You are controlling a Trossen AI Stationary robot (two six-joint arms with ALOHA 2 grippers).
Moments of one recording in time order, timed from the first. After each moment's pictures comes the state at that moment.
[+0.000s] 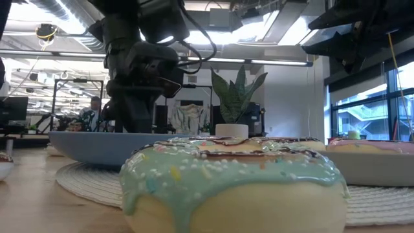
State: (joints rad) left arm -0.11 1.72 0.97 -0.41 0.14 -0.84; right arm 0.45 0.86 0.41 0.13 0.53 0.70
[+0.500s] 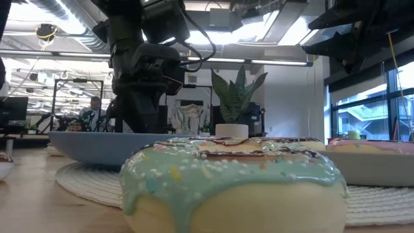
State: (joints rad) left arm -0.07 1.70 0.97 -0.43 0.14 -0.80; right arm 0.45 0.86 0.41 0.13 0.53 0.70
